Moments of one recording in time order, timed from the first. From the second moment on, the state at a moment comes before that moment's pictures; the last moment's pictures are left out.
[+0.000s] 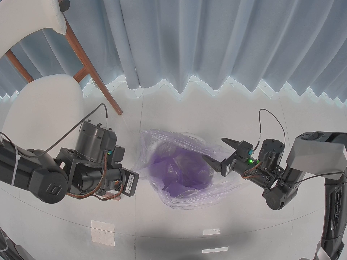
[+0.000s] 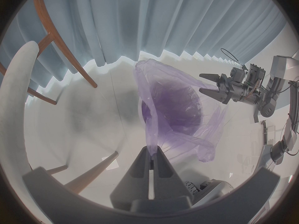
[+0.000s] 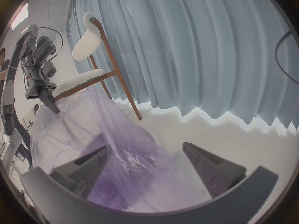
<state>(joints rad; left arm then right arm) -0.56 1.74 -0.82 -0.21 0.13 -0.06 0.41 2.32 -0.75 -1.51 0.30 -0.15</state>
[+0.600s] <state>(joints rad) -0.53 1.74 -0.88 -0.21 0.12 -0.07 0.41 2.37 -0.85 -1.54 0.22 0.00</state>
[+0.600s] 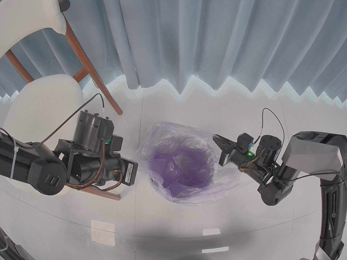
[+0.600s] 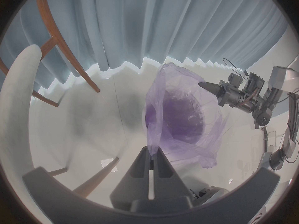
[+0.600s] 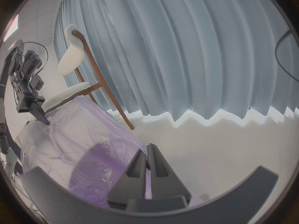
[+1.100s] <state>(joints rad) -0.53 1.74 -0.91 -0.23 0.17 -0.07 0.41 2.35 -0.82 -1.55 0.22 0.05</state>
